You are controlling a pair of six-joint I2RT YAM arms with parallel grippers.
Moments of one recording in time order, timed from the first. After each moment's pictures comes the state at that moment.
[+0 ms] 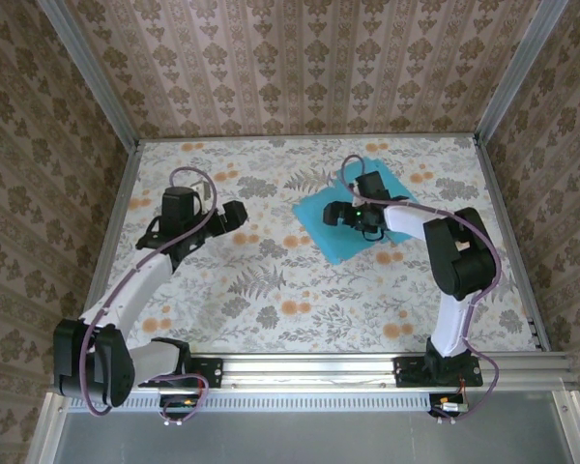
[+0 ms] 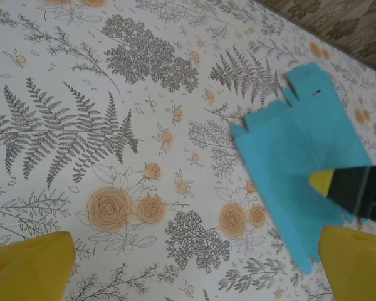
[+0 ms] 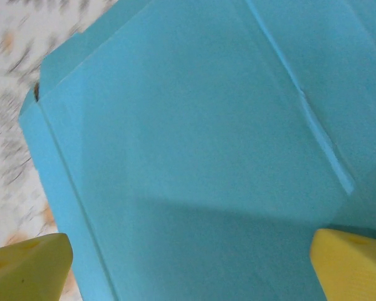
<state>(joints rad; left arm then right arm) -0.25 1.19 0.81 -0.28 0.29 -0.51 0.34 1.90 1.13 -0.20 -0.24 0.45</state>
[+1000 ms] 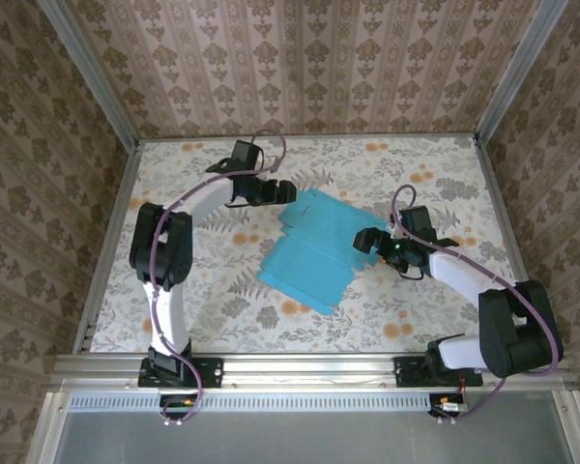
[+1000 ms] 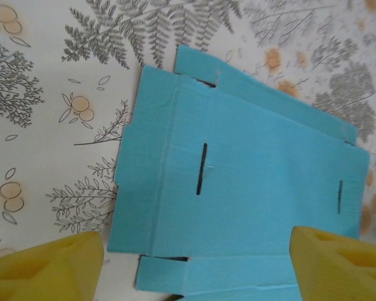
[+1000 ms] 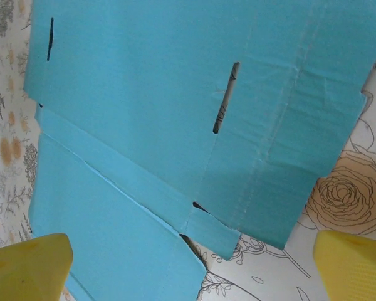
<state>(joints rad) -0.42 2.04 1.56 -0.52 0.47 -0.28 0.18 1.35 0.63 -0.23 -0.36 0.64</state>
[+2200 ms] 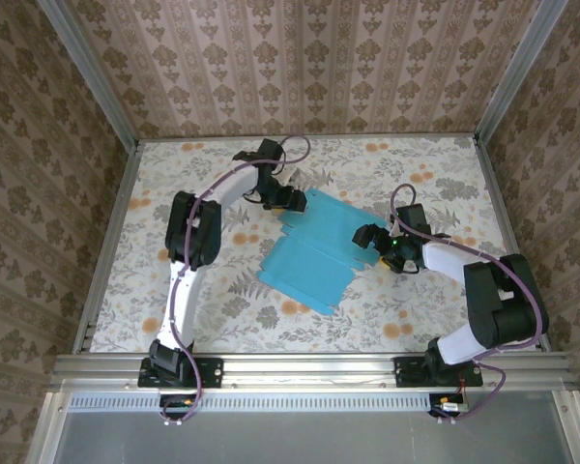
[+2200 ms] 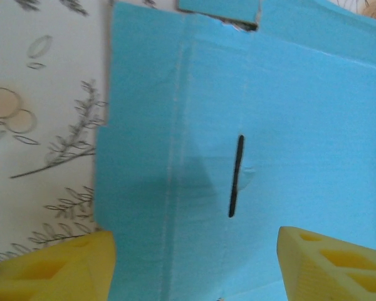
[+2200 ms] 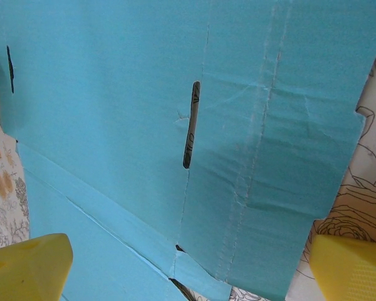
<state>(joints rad) -0.48 2.35 1.97 -0.90 0.43 -0.11 0.16 1.51 0.67 -0.15 -0.39 0.74</state>
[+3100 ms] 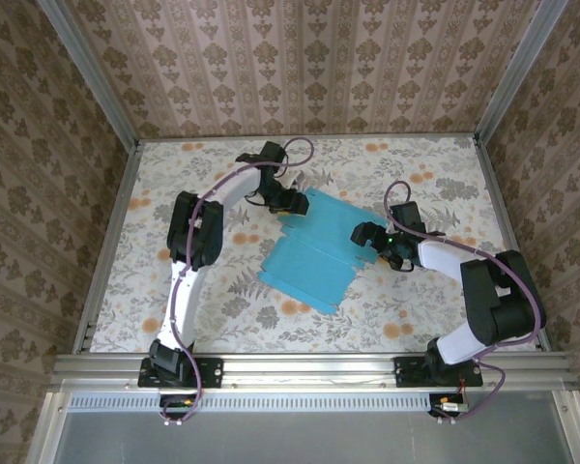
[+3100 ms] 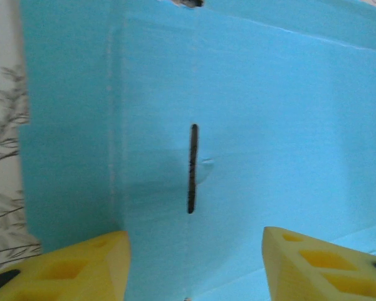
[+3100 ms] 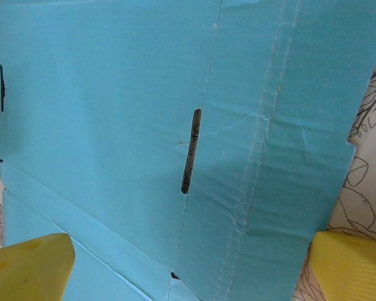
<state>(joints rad) -0.49 2.36 1.95 -0.89 0.53 -0.10 0.20 1.53 0.69 -0.13 -0.27 0.71</state>
